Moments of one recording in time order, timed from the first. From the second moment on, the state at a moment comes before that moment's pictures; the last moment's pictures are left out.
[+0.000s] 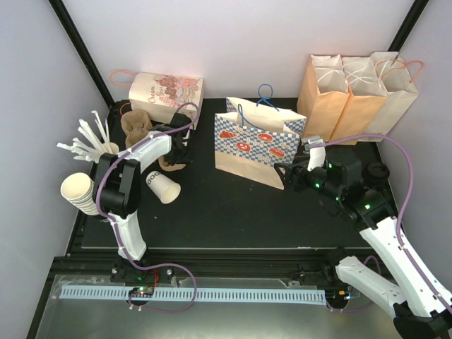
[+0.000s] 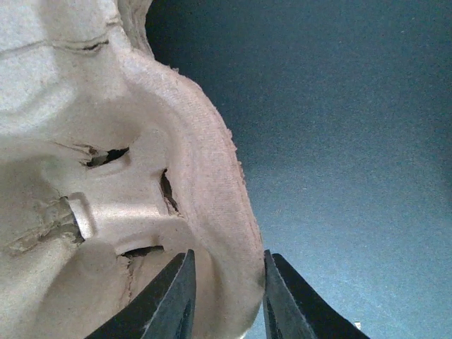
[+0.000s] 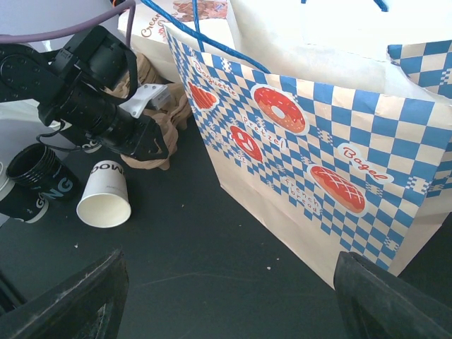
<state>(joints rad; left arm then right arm) -0.28 1.89 1.38 -0.74 -0.08 -0.30 0.49 0.80 0.96 -0.59 -0.19 0.27</state>
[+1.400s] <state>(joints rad) -0.30 1.64 1.49 -0.92 -0.23 -0.25 0.49 0.81 0.96 -0.59 -0.20 0.27</state>
